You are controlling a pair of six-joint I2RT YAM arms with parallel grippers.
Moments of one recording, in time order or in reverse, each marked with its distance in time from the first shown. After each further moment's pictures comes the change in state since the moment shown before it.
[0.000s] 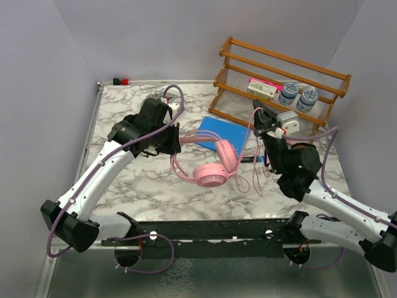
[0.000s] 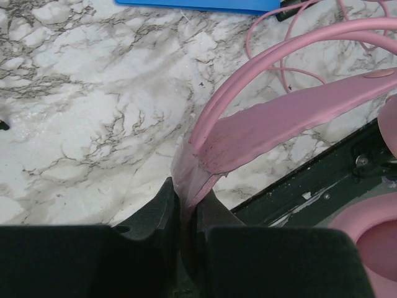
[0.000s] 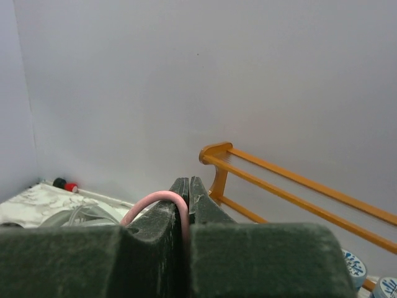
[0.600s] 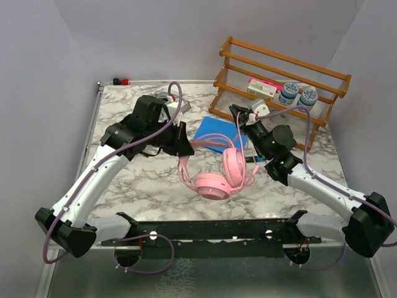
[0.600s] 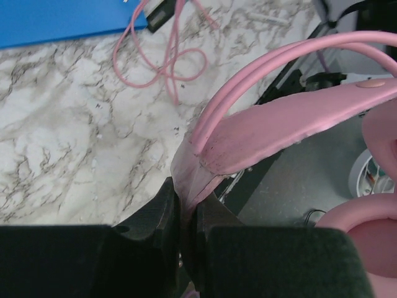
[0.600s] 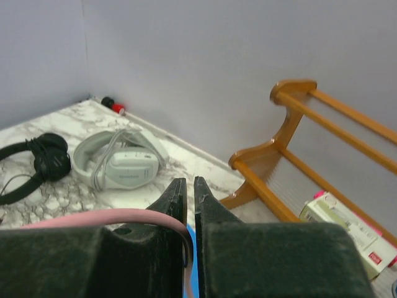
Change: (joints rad) left arm 0.000 -0.042 0.008 0.077 0.364 0.002; right arm -0.163 0.252 0.062 -0.137 -0.320 0.158
